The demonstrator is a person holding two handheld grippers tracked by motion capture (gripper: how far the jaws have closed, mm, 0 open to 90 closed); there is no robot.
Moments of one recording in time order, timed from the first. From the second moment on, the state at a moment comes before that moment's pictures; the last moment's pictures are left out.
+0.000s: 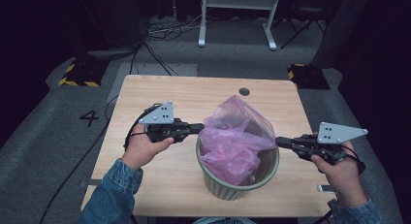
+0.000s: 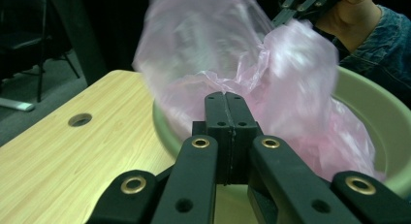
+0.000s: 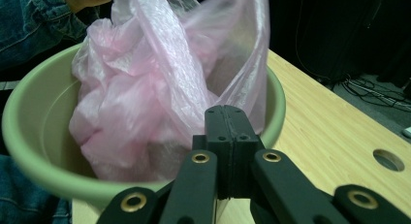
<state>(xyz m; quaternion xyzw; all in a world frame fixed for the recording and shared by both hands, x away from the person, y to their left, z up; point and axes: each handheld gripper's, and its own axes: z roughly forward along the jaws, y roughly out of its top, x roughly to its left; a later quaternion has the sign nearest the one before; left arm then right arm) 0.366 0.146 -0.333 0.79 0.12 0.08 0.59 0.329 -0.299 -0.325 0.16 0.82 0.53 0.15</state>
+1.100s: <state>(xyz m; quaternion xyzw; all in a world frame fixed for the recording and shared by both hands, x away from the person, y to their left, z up) 0.342 0.208 -0.359 0.76 0.19 0.11 0.61 0.302 -0.370 -0.350 0.21 0.81 0.53 0.13</state>
